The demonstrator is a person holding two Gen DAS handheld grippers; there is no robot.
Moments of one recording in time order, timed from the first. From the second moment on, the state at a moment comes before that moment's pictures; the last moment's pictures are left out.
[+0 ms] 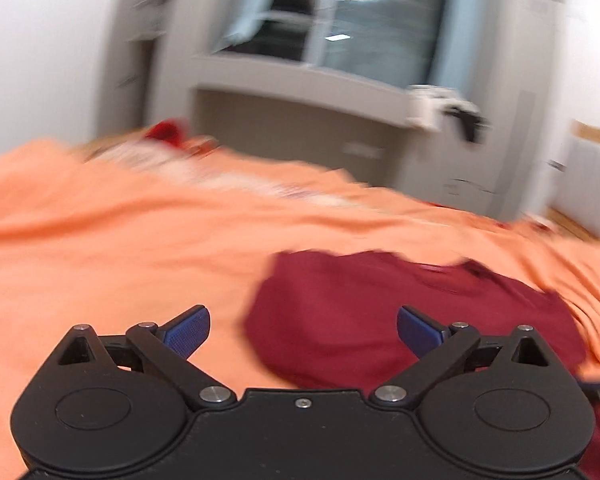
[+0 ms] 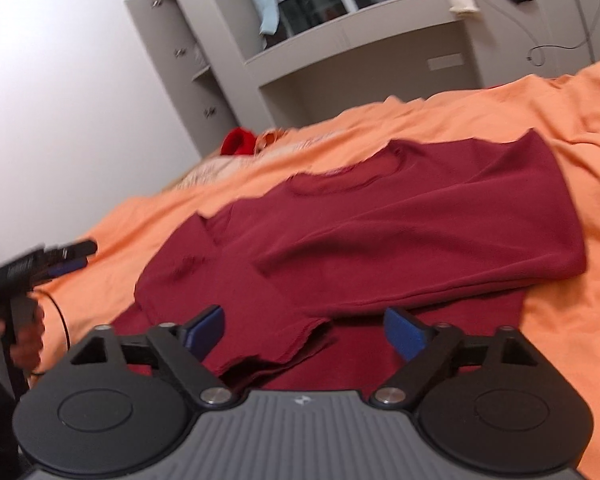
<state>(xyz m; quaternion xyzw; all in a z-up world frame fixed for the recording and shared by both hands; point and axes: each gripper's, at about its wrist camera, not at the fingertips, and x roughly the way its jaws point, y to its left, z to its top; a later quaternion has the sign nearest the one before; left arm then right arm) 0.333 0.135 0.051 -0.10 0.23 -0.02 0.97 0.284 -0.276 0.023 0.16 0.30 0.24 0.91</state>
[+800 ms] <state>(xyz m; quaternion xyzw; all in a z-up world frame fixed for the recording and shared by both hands) 0.387 0.160 0.017 -0.17 0.32 0.00 0.93 0.272 -0.290 0.025 0.15 0.24 0.22 0.94</state>
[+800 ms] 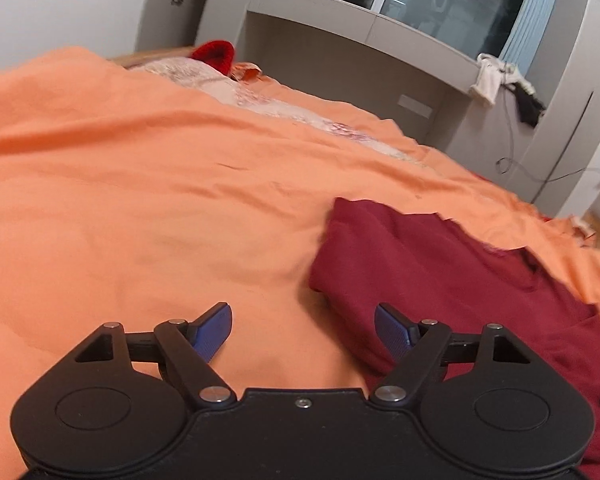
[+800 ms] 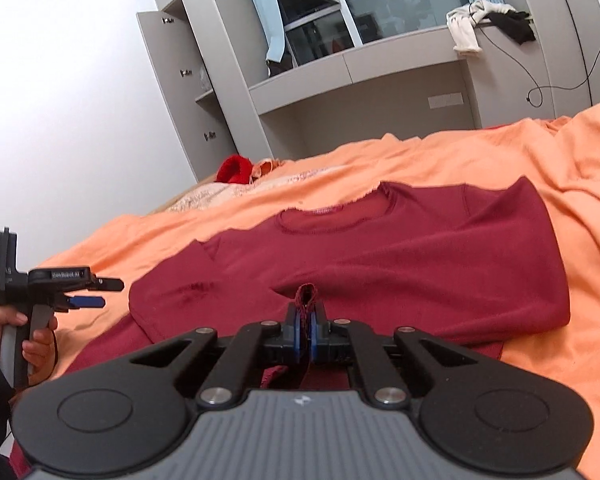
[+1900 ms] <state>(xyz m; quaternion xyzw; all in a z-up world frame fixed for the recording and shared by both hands) 0.390 0.142 0.027 -0.16 0.31 0.07 0.93 0.261 -0.275 0.020 0.10 0.25 0.24 0.93</state>
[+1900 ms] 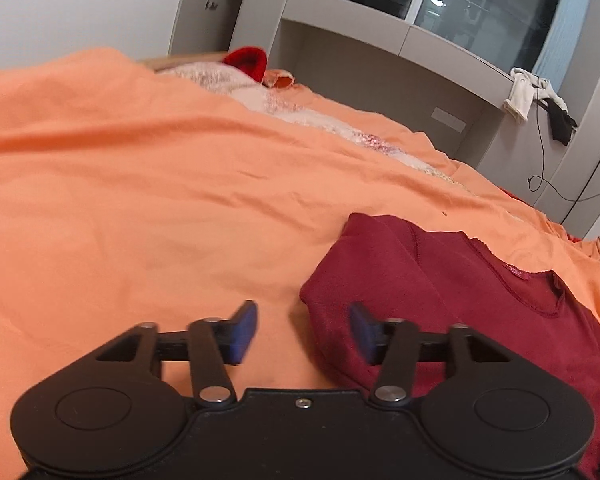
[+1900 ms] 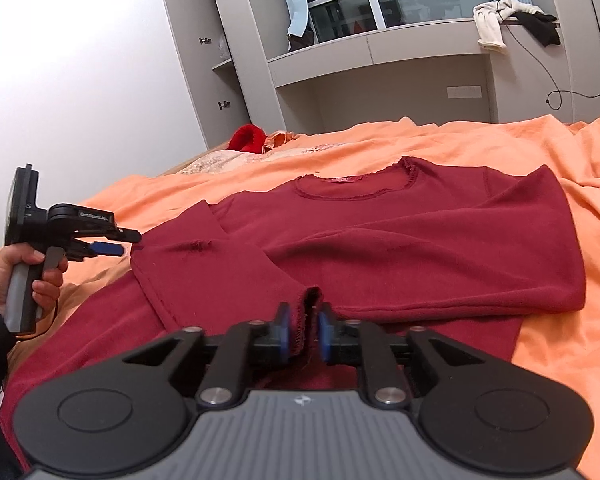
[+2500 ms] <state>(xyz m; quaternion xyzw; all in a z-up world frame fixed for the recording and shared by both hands) 0.210 0.092 0.111 -0.08 0.16 0.02 0.98 0.128 -0.308 0.061 0.06 0.14 0.22 0.96</state>
